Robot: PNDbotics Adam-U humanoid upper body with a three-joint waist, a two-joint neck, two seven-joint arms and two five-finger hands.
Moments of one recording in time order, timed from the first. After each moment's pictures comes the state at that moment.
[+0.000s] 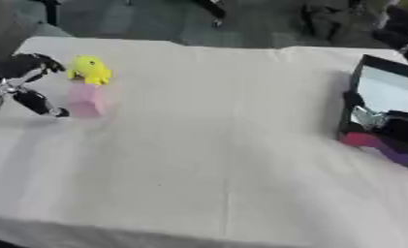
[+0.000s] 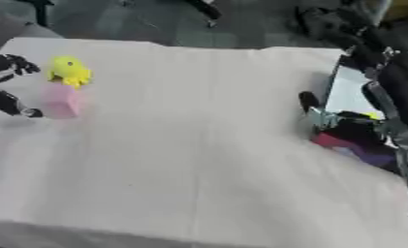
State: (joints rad) left arm -0.58 0.77 0.04 -0.84 -1.00 -0.27 -0.17; right arm -0.47 -0.38 0.22 -1.79 0.87 -0.31 -0.05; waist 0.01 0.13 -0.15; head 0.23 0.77
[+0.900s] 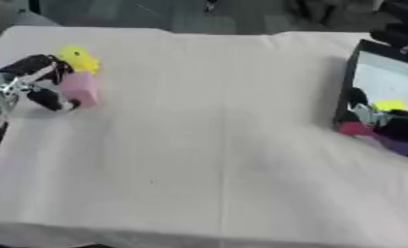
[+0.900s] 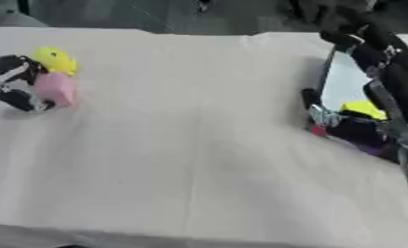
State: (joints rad) left arm -0.59 0.74 0.04 -0.89 -0.79 -0.33 -0.23; right arm -0.49 -0.38 0.24 -1.79 0.86 -0.32 -0.04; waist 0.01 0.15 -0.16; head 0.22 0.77
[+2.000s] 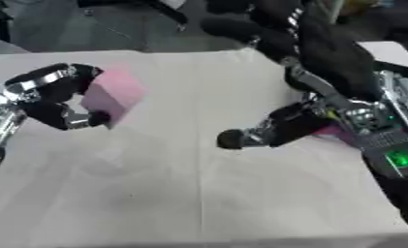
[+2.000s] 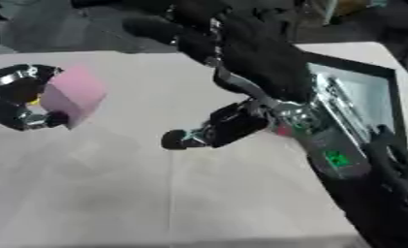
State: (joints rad) left arm -0.46 0.67 -0.21 -1.56 0.25 -0.08 -0.73; right arm -0.75 -0.32 0.50 -1.87 0.70 -0.53 0.07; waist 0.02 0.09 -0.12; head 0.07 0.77
